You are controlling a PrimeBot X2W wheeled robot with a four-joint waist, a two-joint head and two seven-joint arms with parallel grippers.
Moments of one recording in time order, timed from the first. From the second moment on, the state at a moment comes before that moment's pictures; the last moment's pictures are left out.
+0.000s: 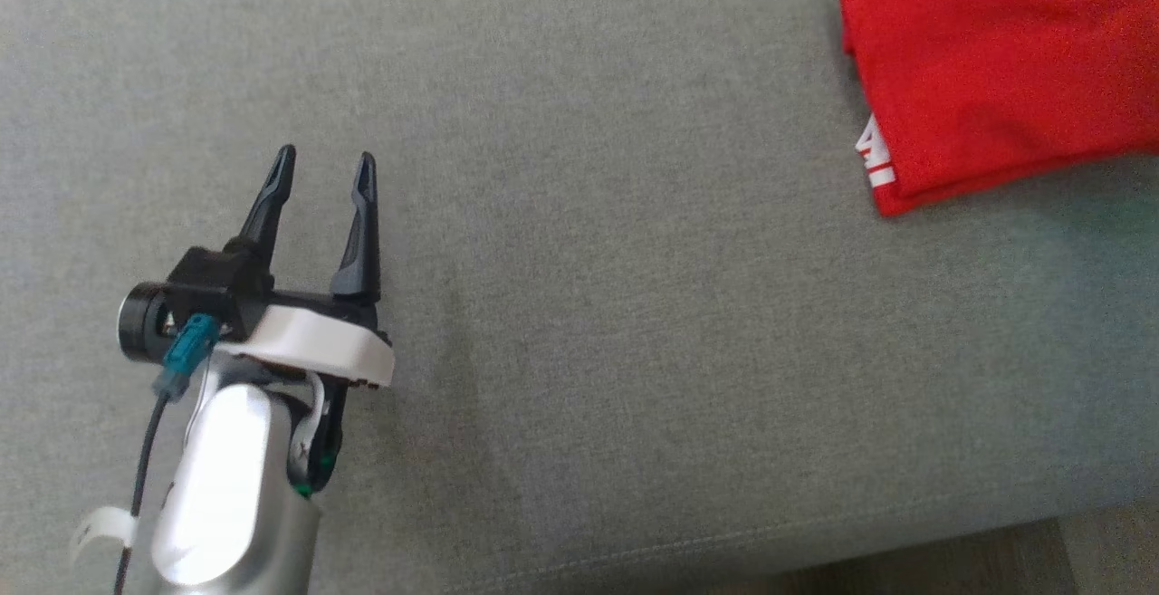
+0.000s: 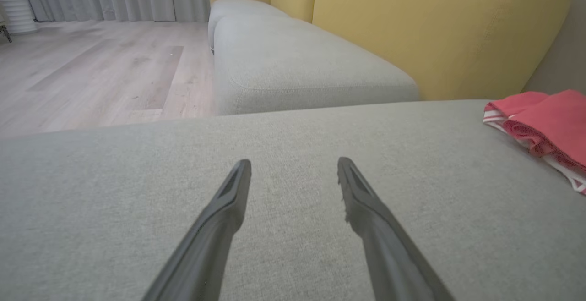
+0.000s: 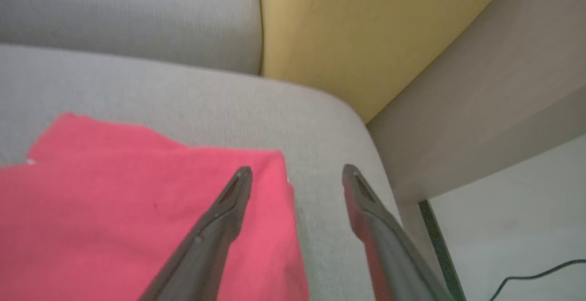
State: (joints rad) left arm -0.31 0.07 -0.15 0.25 -0.11 -0.06 -0.25; right arm -1.24 -0.53 0.69 1.27 0.50 0.12 0.12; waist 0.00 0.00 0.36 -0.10
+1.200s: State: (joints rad) left arm -0.09 0.07 -0.03 0.34 -0.20 0.02 -0.25; right arm -0.31 -0.25 0.25 0.47 0.43 0.12 -0.25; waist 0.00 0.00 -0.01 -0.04
